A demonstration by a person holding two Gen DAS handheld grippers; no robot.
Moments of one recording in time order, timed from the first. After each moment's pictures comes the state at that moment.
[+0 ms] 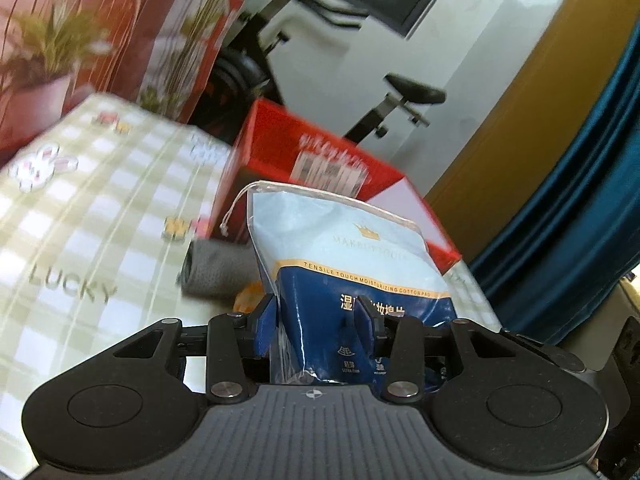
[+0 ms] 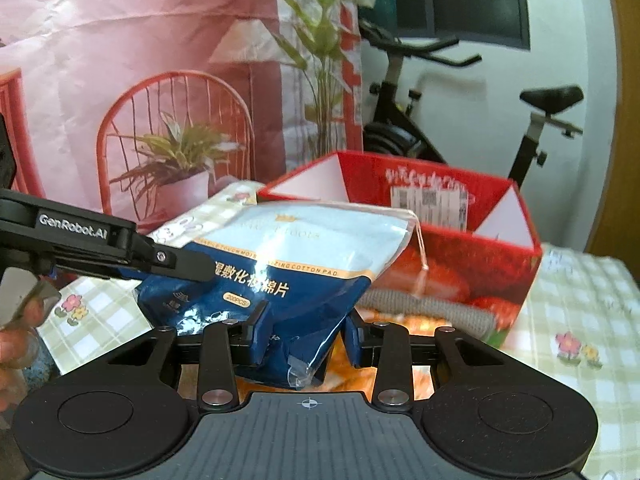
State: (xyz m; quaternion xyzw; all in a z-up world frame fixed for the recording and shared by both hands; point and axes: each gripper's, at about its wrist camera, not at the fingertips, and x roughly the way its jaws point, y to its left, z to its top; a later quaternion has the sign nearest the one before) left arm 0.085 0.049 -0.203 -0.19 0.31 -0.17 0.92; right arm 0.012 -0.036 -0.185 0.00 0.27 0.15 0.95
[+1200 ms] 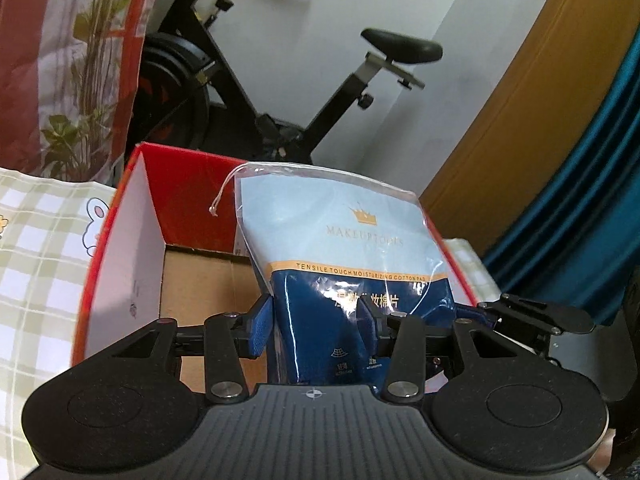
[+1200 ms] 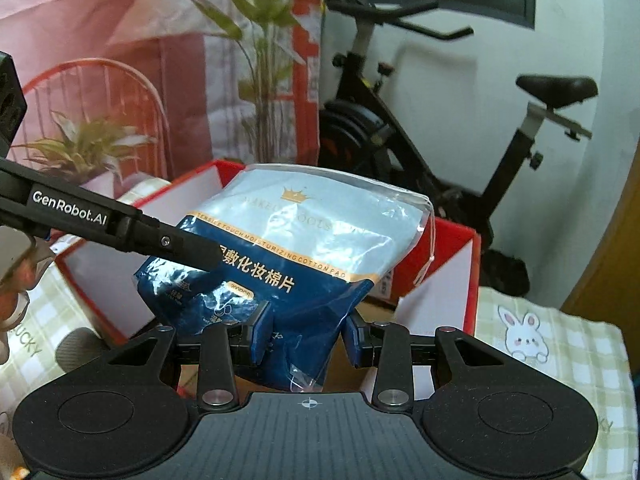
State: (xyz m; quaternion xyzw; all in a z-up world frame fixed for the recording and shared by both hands) left arm 0.299 -0.024 -0.199 -0.12 0.37 -0.22 0.89; right arm 0.235 -0.137 -0.185 -0.03 0.33 0.13 0.94
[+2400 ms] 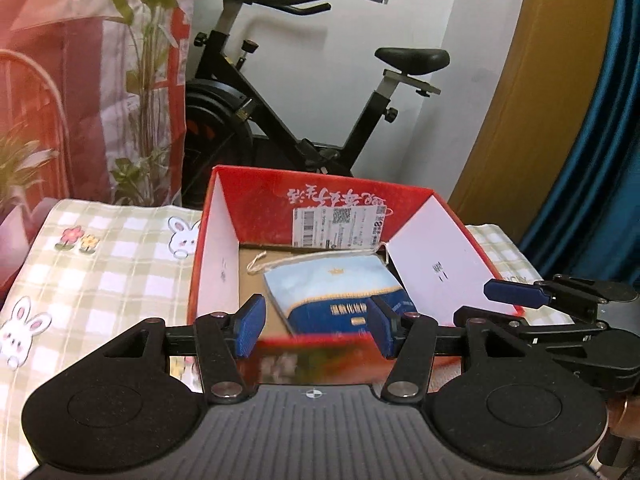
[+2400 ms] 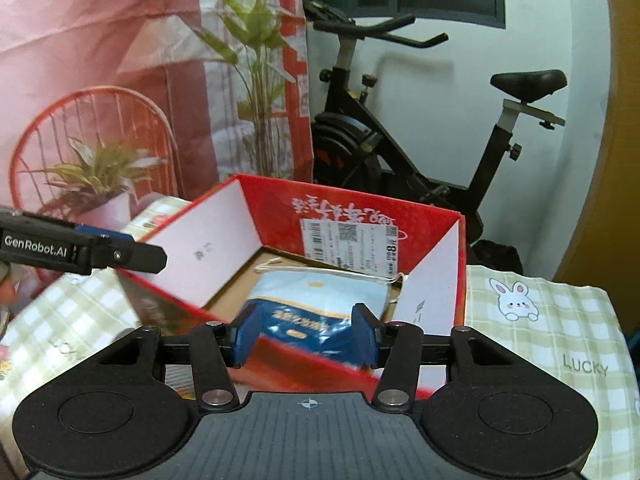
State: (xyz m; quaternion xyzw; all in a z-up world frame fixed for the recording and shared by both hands) left arm 0.204 -0.001 -0.157 -0.04 0.34 -0.15 0.93; right arm 0.154 -0.122 -0.159 0.01 0.30 0.11 0.95
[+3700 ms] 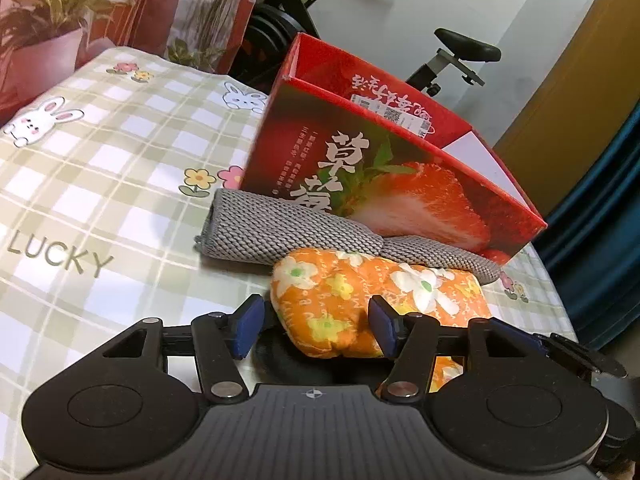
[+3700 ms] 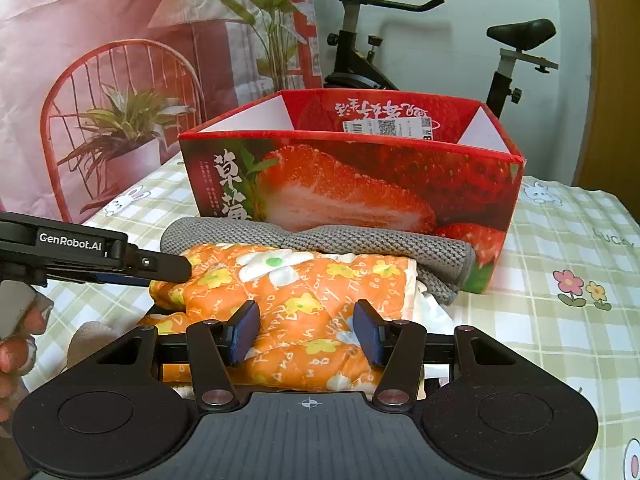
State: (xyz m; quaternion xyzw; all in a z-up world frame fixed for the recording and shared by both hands) left arm 0.132 0.038 -0.266 -0.17 0.39 -0.12 0.90; right arm 0.052 -0.070 -0.242 0.04 0.33 0.10 0.94
